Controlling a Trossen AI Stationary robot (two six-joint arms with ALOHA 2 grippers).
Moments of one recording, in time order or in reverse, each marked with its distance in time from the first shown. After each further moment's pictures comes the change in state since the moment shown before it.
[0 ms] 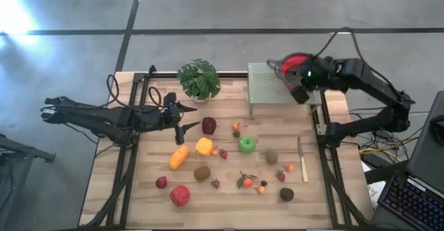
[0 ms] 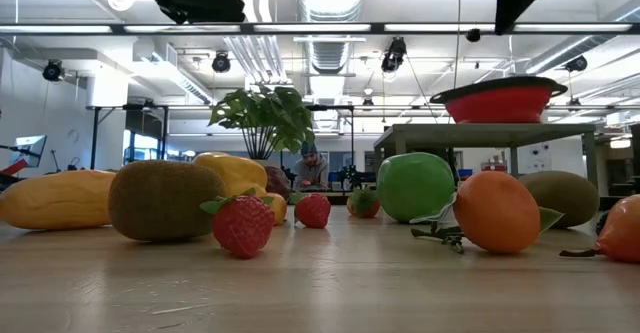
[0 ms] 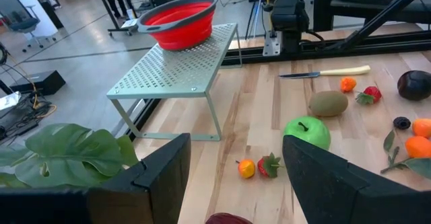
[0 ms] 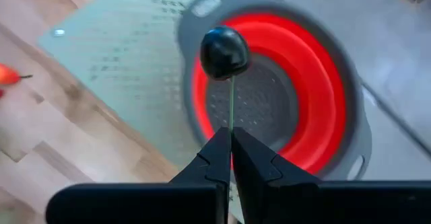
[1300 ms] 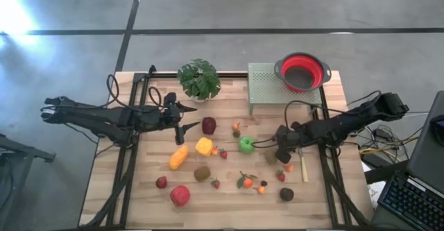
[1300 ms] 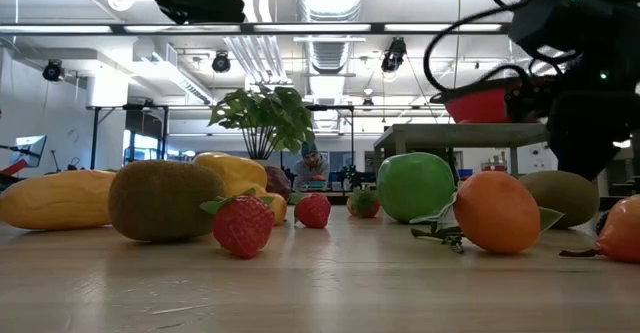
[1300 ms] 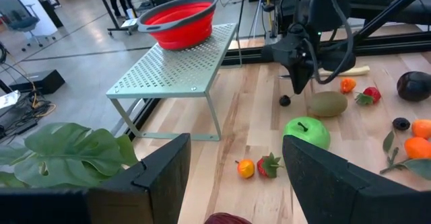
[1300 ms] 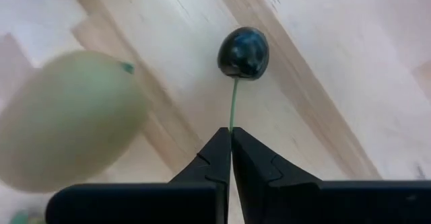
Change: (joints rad) left arm 0.000 0.000 0.000 0.000 0.000 -0.006; right arm 0.638 0.030 -1.005 0.883 -0.271 0.513
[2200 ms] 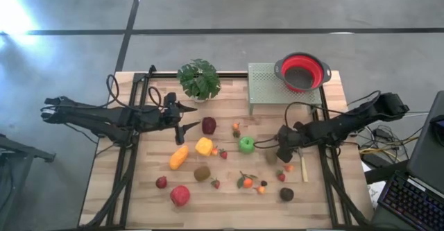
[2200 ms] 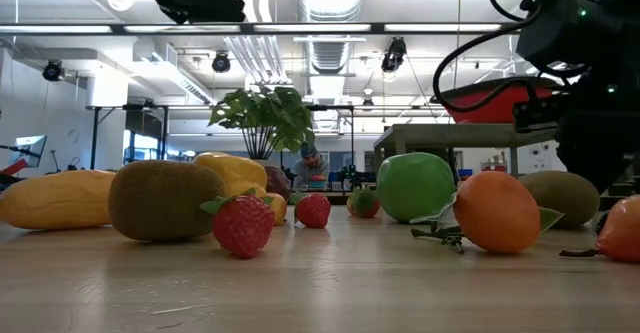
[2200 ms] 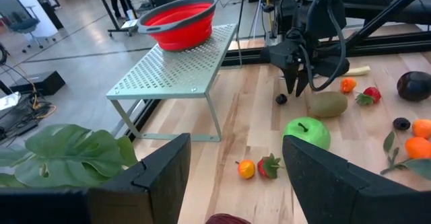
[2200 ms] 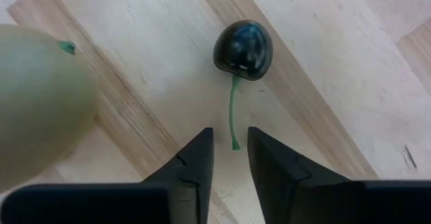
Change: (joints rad) left arm 0.000 0.000 -0.001 0.005 0.000 0.006; right arm 0.000 0.003 -0.070 0.029 0.025 0.045
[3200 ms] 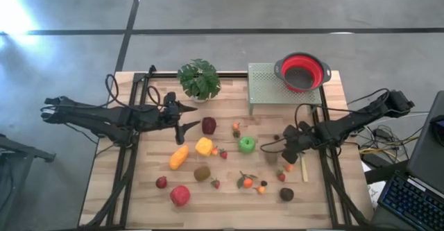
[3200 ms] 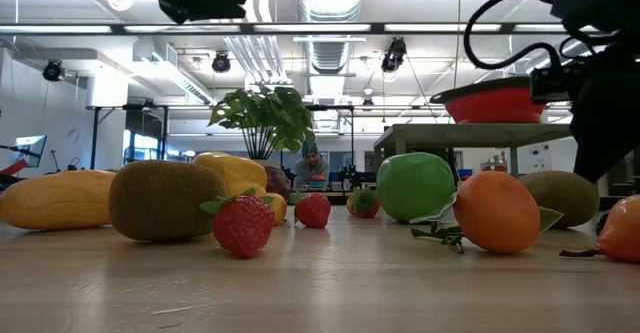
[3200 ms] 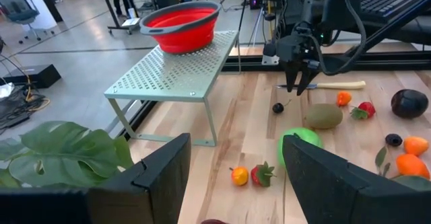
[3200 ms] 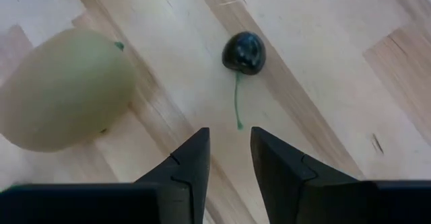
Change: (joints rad) left arm 0.000 0.001 0.007 0.010 -0.001 -0.058; right arm 0.114 -0.176 0.008 -0.120 0.085 0.064
